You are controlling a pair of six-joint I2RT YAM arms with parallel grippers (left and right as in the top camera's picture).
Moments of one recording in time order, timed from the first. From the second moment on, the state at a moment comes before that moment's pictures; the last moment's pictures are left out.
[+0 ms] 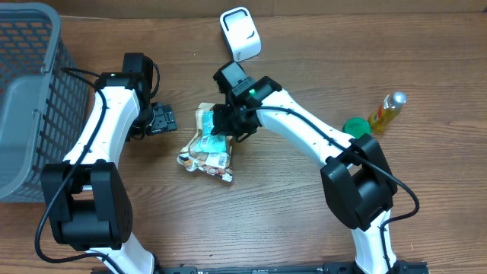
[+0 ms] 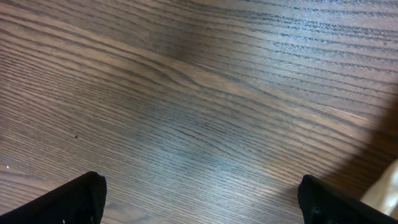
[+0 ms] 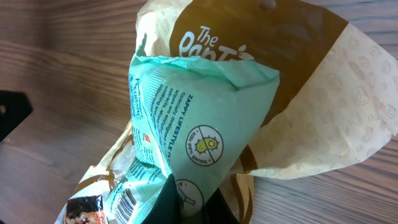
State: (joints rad) left arm -0.01 1.85 1.41 -1.06 -0.15 -0.32; right arm 0.68 2.13 1.74 -0.84 -0.29 0.62
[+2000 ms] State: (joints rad) left arm -0.01 1.85 1.41 -1.06 -0.15 -0.32; right arm 0.84 2.13 1.63 -0.58 -0.16 0.62
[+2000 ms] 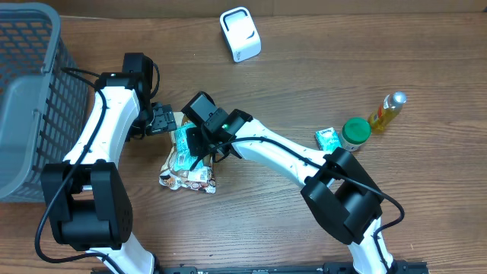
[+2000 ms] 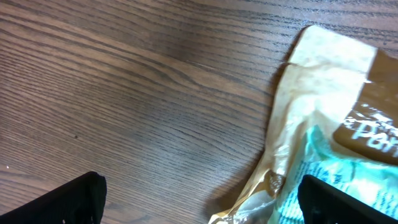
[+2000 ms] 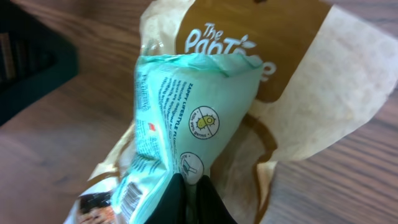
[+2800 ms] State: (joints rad) left arm -0.01 1.85 1.41 -1.06 -0.15 -0.32; right arm 0.74 1.94 1.64 -0.76 -0.24 0.57
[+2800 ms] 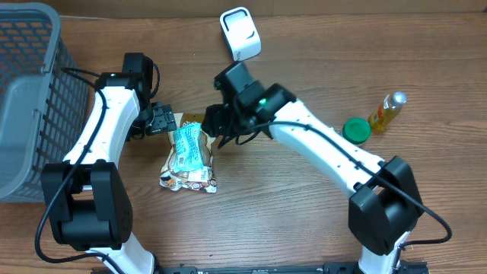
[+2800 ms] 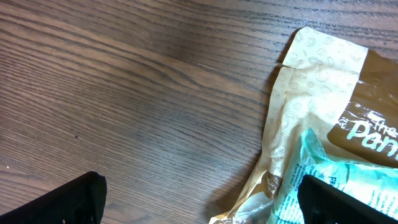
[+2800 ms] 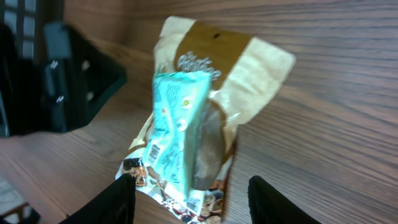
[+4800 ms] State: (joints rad) left arm -0.01 1.85 1.41 -1.06 -0.15 -0.32; right arm 0.72 2.02 1.69 -0.93 0.05 0.59
